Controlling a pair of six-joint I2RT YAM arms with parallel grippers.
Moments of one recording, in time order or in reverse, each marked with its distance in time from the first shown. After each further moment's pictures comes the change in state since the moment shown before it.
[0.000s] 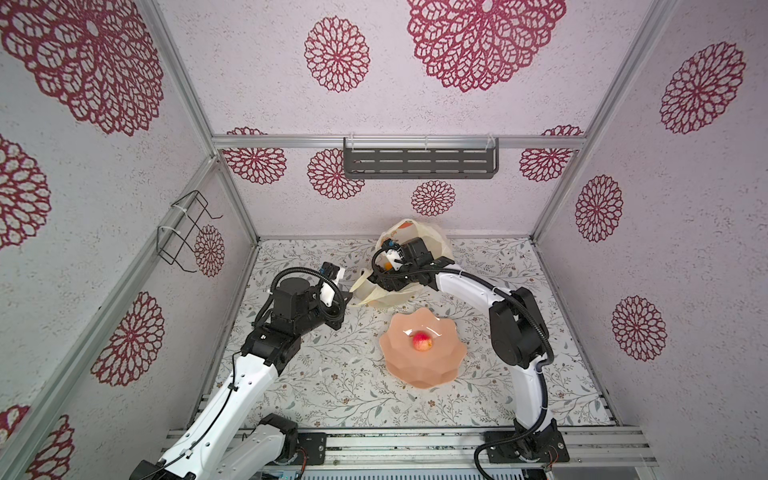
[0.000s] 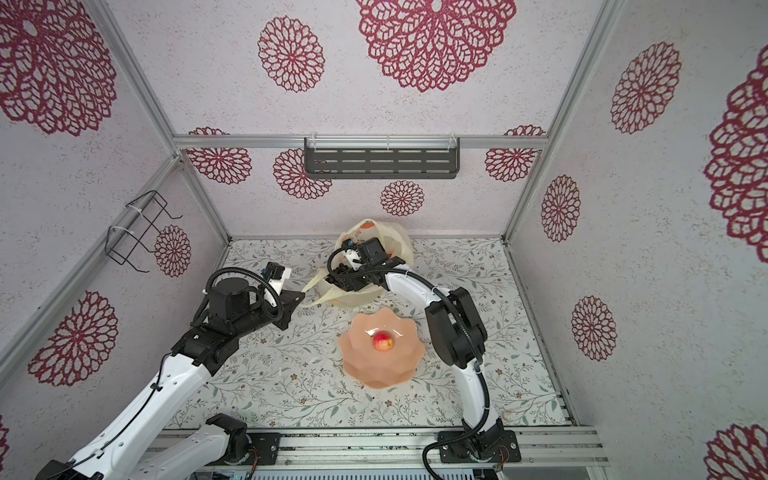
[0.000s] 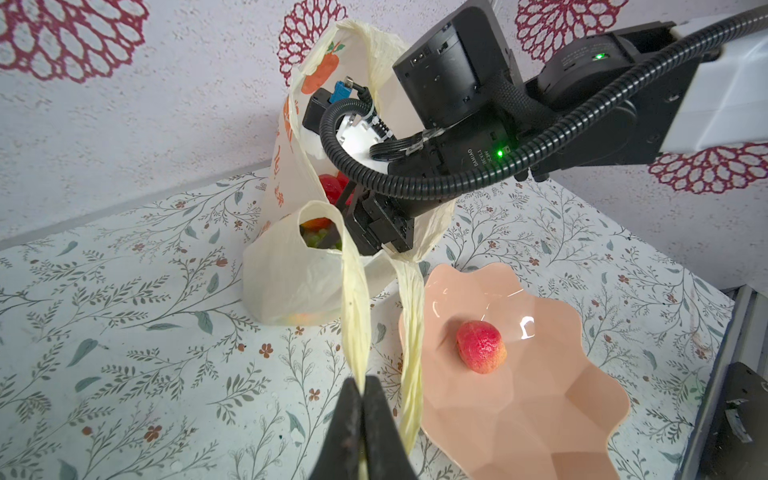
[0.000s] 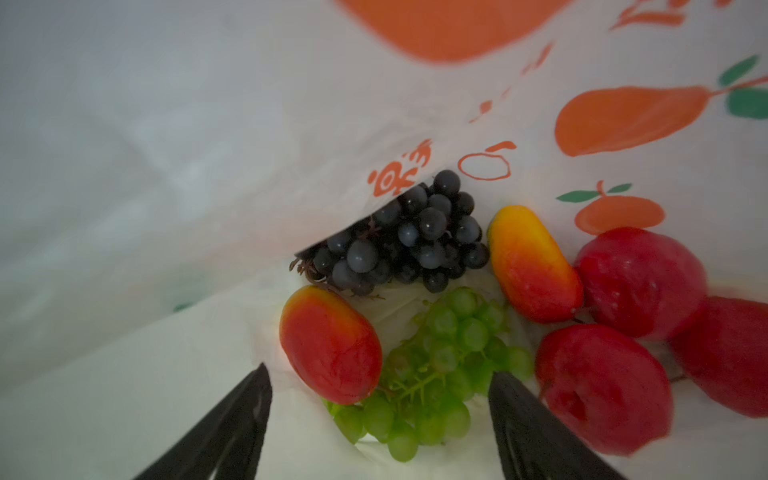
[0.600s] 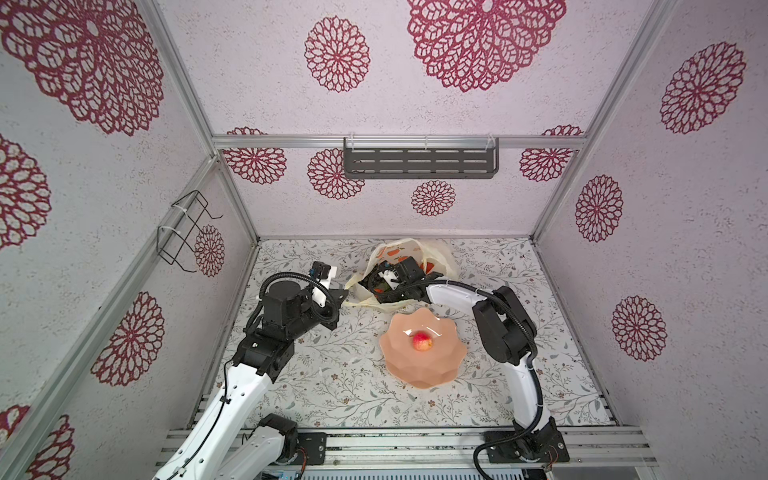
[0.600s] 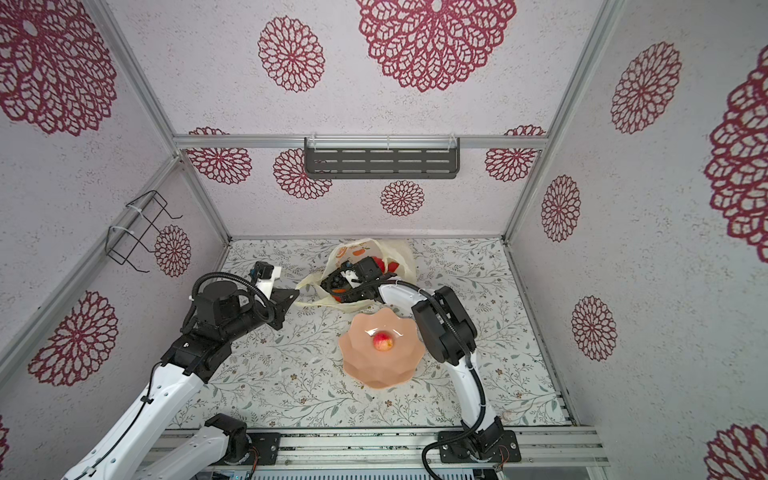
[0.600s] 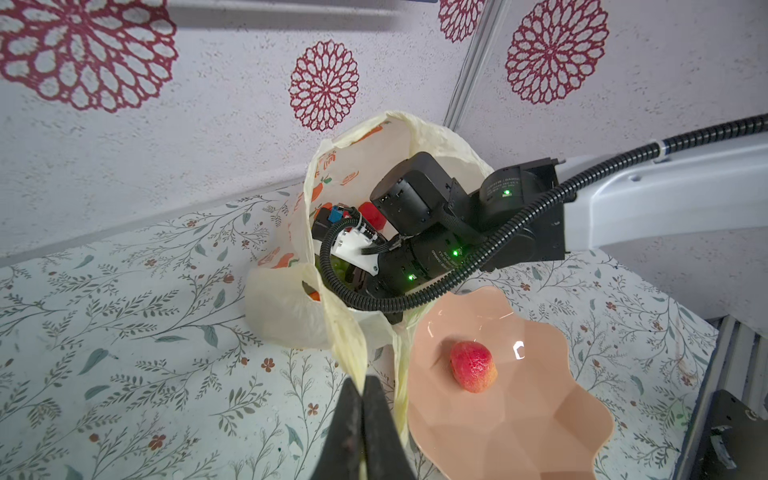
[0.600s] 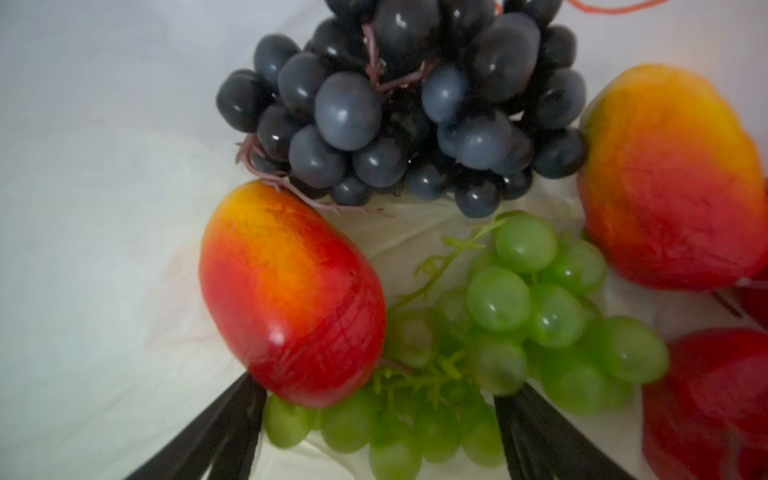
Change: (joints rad) left arm 0.047 -0.055 -0.001 0.023 0.030 -0.048; right arm 0.042 0.063 -0.114 0.055 0.059 -0.005
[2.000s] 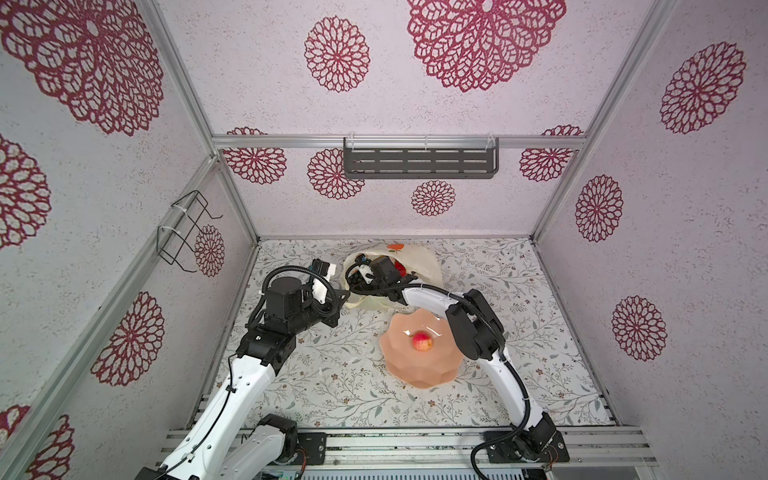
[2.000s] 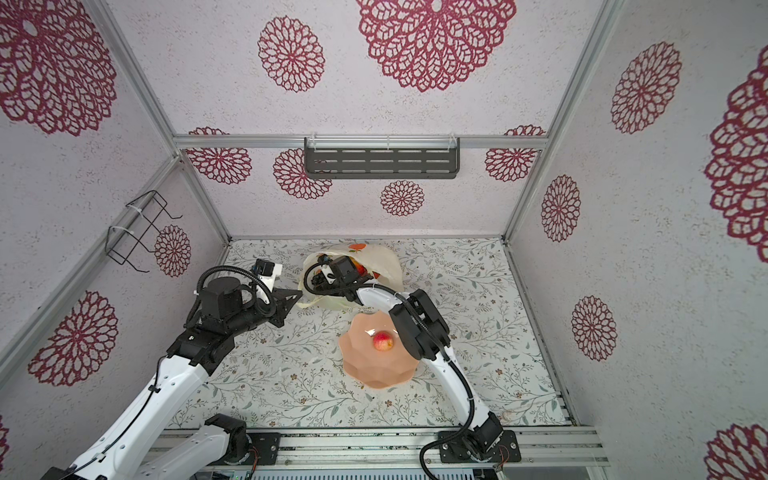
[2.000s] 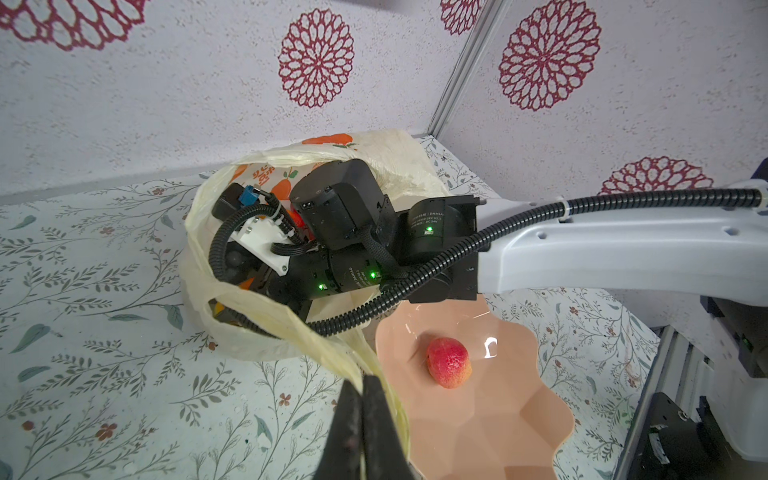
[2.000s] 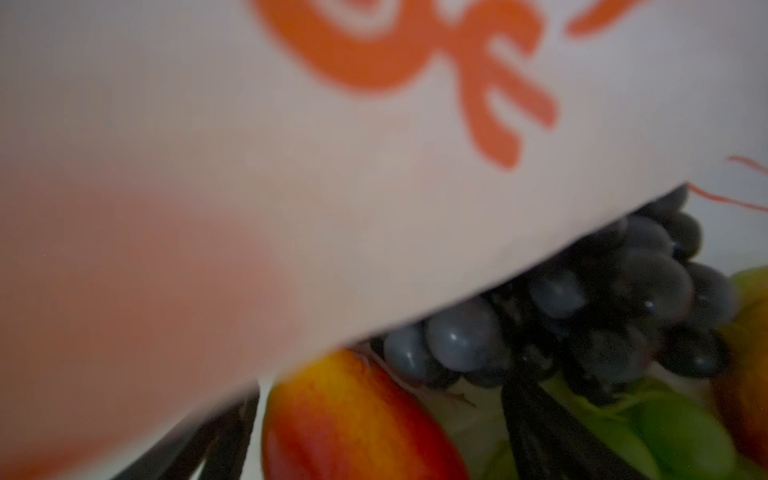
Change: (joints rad) left arm 0.022 0.044 0.000 0.008 0.078 -0.077; right arm 0.082 0.255 0.318 0.141 0.019 0.109
